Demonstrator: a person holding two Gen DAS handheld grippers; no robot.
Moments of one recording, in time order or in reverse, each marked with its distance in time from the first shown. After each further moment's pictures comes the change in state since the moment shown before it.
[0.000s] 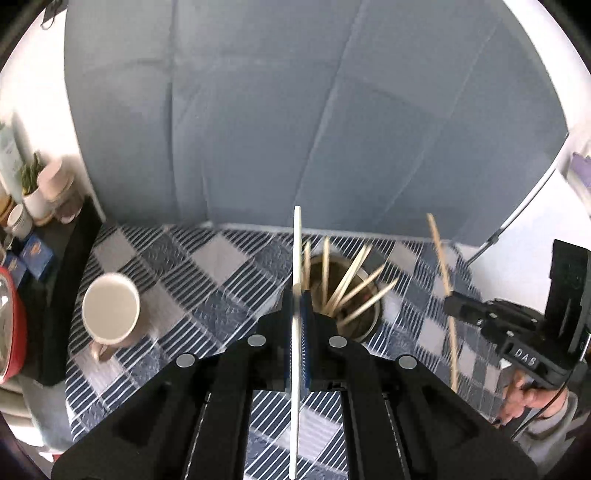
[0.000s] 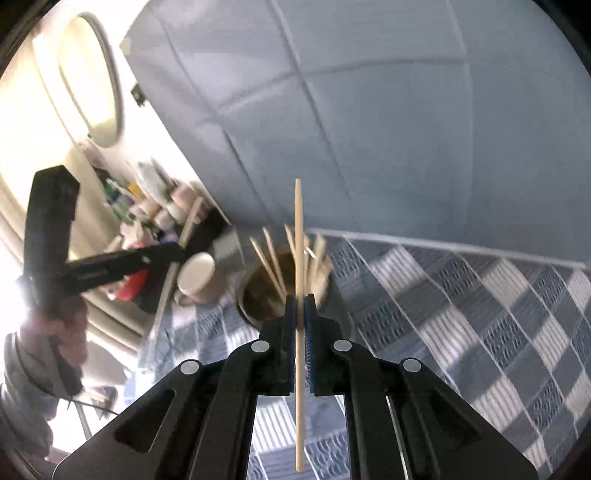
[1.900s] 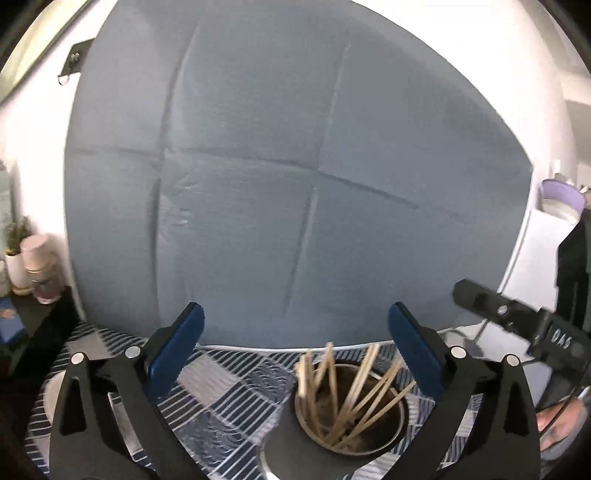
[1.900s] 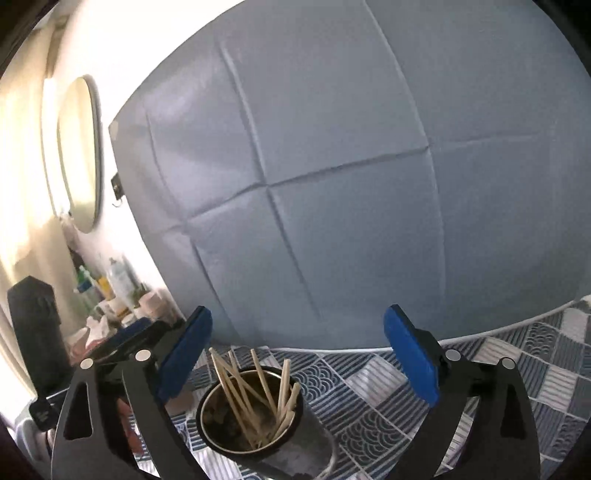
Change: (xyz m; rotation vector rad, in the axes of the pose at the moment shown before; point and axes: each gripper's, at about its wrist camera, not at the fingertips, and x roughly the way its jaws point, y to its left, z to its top) left arm 0.018 0.007 -0.031 0.093 -0.547 -0.010; right arm 0.012 -0.011 0.003 0.036 -0.477 -0.147
